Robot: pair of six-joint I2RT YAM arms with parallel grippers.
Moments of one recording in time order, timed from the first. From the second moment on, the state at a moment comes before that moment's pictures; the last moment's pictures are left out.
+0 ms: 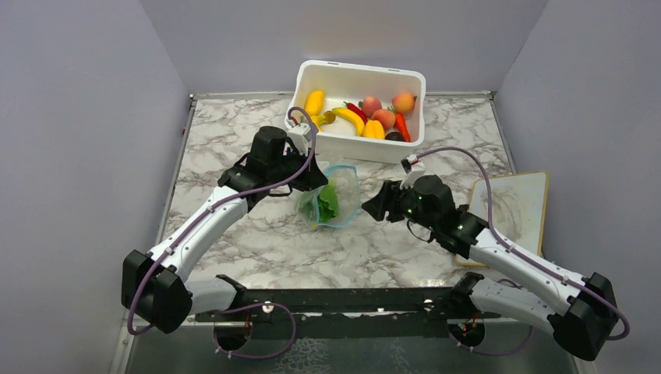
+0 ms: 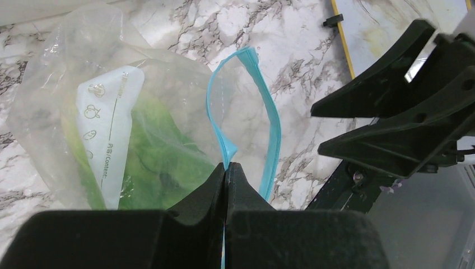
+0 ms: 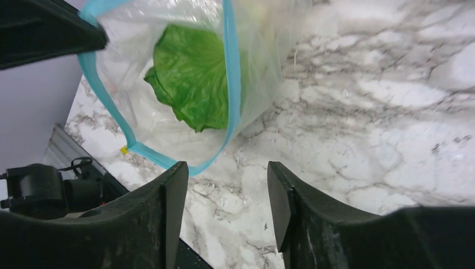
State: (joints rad) left arm -0.50 1.23 1.04 -0.37 0.45 -0.31; right arm 0.74 0.97 0.61 -0.08 -0.03 0.63
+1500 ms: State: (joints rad) left arm -0.57 1.08 0.97 -0.47 0.12 -0.26; right arm 0.75 1.29 0.83 0.19 0.08 0.37
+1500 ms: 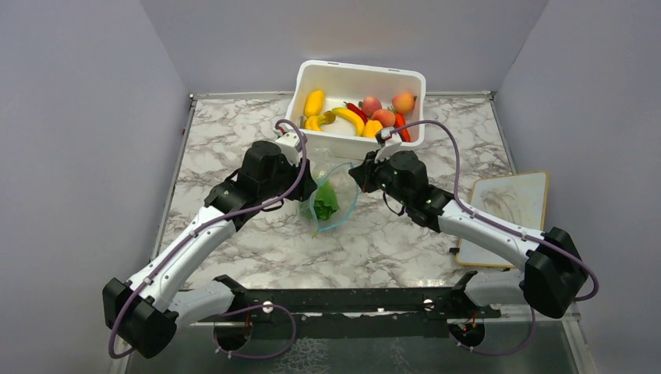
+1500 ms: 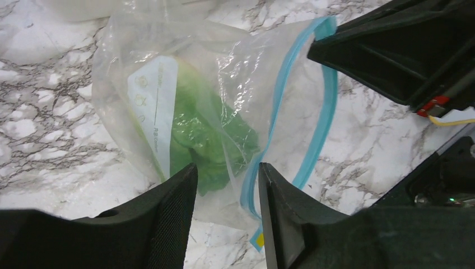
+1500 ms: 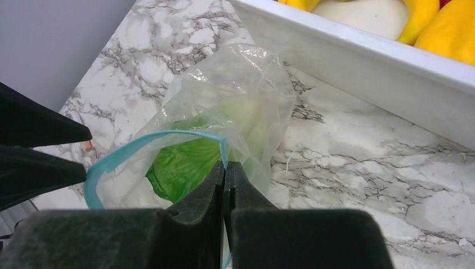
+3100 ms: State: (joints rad) left arm -0.57 0.92 0.86 -0.35 0.27 -0.21; right arm 0.75 1.44 0.90 0.20 -0.08 0.43
